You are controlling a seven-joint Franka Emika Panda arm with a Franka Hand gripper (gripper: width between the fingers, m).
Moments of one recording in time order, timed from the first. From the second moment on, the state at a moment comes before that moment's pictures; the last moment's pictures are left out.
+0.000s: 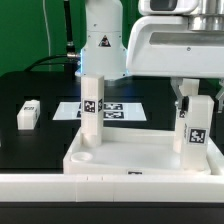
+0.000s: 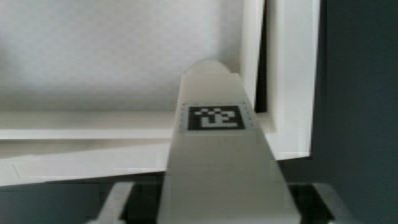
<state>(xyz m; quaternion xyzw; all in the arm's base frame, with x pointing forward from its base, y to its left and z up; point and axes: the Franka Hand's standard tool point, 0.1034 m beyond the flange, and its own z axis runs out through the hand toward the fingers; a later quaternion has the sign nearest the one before) 0.633 0.095 0.112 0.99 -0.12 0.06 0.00</state>
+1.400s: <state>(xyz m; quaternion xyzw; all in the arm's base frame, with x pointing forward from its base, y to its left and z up) 0.621 0.067 0.135 0.92 -0.37 0.07 -0.01</state>
